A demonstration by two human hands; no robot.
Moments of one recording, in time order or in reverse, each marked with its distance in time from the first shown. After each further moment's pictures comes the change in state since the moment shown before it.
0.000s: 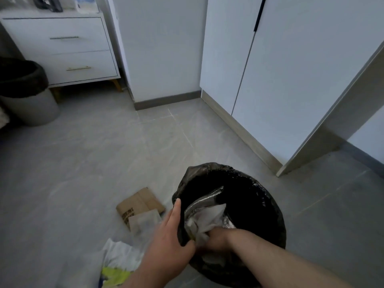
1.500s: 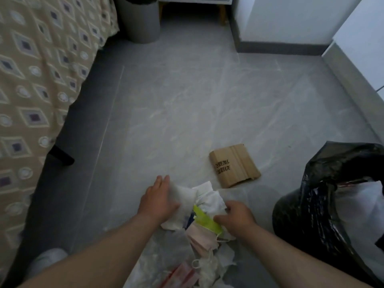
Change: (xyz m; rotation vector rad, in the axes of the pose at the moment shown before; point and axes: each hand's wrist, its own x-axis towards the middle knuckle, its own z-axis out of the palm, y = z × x) left_hand -0.044 -0.302 -0.111 0.357 0.058 -0.614; right_hand 0.137 -0.170 0.123 0.160 0.311 -0.022
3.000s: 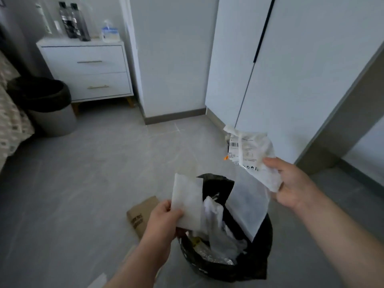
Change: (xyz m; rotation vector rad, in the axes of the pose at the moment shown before) left_hand -0.172 0.308 -0.073 -1.173 -0.223 0.116; right_hand -0.193 0.152 -0.346 1.585 0.251 -0.339
